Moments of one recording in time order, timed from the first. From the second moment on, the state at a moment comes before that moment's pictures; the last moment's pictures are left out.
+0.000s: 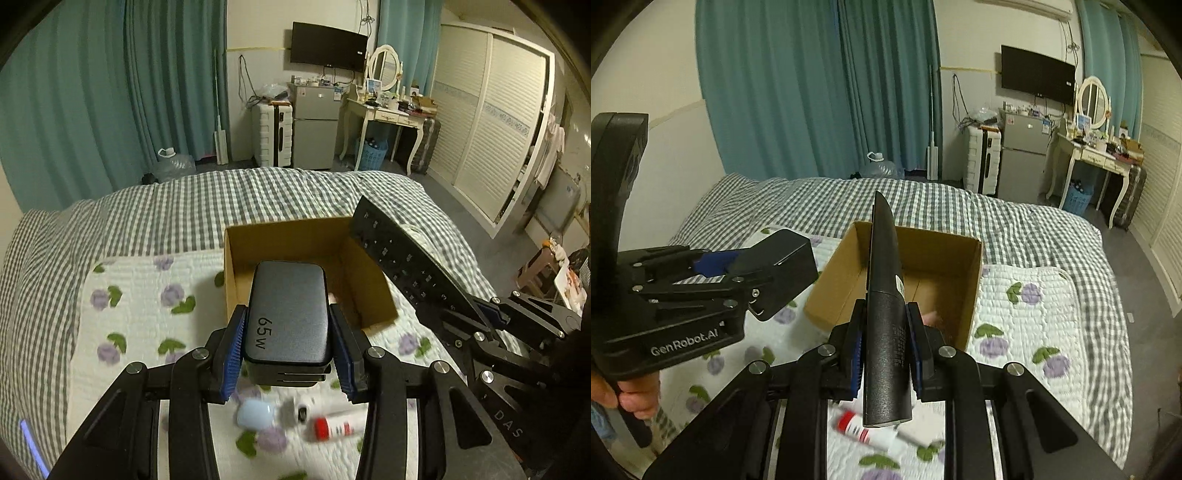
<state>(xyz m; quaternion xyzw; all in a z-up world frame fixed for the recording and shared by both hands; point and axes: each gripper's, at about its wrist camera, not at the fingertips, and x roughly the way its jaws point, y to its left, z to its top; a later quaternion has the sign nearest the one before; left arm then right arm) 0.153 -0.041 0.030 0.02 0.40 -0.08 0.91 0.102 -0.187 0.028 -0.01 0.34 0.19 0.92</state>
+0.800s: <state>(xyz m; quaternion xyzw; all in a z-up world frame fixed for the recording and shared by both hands) 0.285 -0.051 -0.090 0.05 0.47 -0.06 0.88 0.255 -0.181 -0.096 -0.02 0.41 0.16 0.90</state>
